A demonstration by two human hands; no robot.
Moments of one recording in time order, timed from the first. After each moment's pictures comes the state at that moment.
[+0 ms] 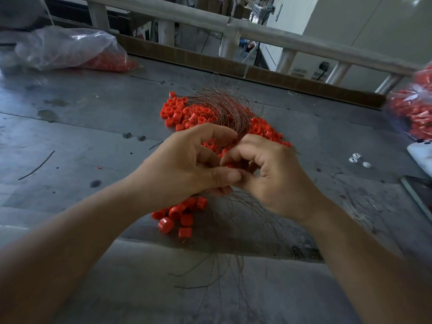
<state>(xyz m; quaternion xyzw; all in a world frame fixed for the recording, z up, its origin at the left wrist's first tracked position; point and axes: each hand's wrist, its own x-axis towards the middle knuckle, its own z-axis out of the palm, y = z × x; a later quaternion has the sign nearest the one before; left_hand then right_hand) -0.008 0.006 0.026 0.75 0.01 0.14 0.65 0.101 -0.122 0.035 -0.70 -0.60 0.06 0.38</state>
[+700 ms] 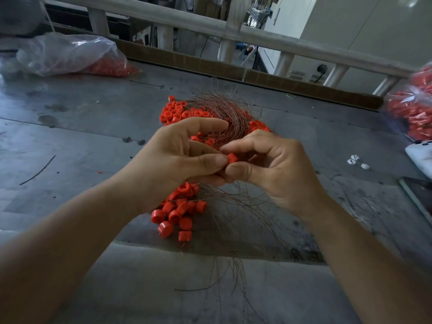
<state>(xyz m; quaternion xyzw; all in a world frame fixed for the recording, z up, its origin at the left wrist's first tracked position) -0.009 0.012 0.031 0.65 0.02 0.14 0.75 0.102 -0.122 0.039 -0.65 -0.55 0.11 0.51</state>
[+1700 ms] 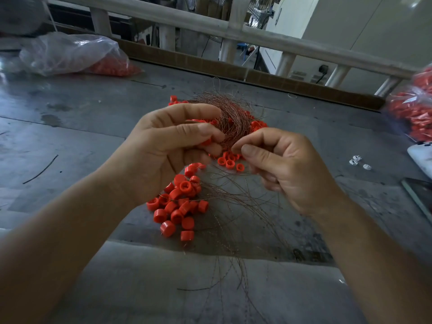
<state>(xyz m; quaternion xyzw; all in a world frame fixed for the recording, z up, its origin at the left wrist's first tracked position) -0.009 0.024 0.037 0.55 0.02 0.20 0.81 0.103 -0.126 0.048 -0.64 -0.46 0.24 0.57</state>
